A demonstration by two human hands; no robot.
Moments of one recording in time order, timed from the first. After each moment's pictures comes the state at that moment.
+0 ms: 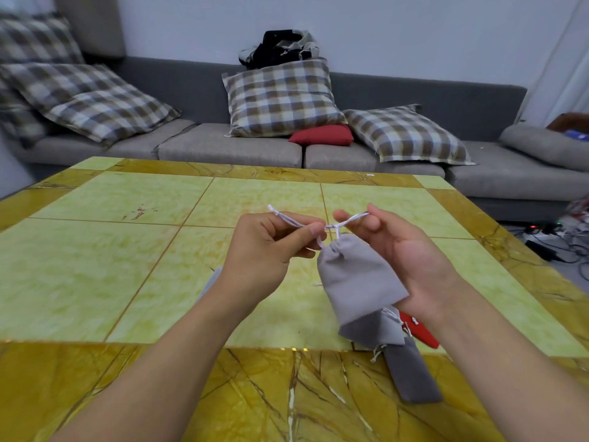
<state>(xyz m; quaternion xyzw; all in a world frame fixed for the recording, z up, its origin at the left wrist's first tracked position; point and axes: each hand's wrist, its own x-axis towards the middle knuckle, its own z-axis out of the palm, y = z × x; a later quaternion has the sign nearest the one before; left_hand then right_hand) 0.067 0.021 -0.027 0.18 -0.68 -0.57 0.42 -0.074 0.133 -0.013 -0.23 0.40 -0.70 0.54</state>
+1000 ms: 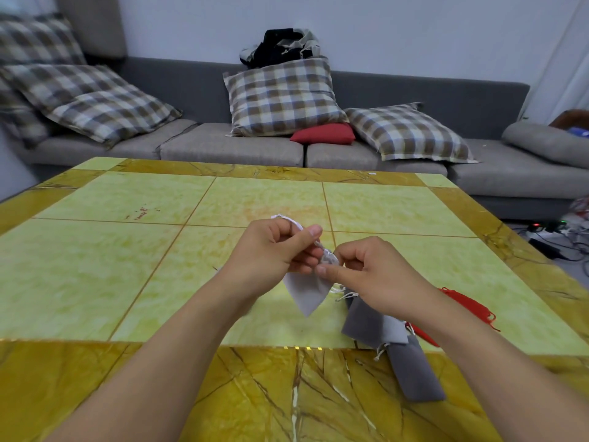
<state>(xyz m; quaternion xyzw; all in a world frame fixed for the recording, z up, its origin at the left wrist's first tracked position) 0.069 0.015 -0.029 0.24 -0.67 -0.63 0.31 -0.076 0.124 -0.042 -0.58 0.71 -0.38 0.15</state>
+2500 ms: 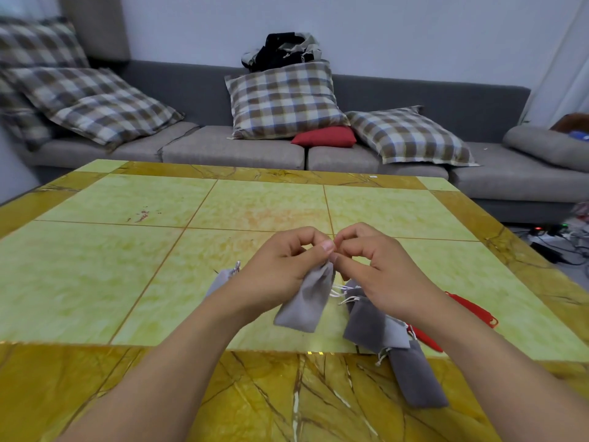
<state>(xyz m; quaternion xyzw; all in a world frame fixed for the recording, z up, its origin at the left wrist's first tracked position) 0.070 0.019 -0.034 0.14 -0.77 -0.58 0.24 -0.079 0.123 -0.040 -0.59 0.69 -0.41 0.08</state>
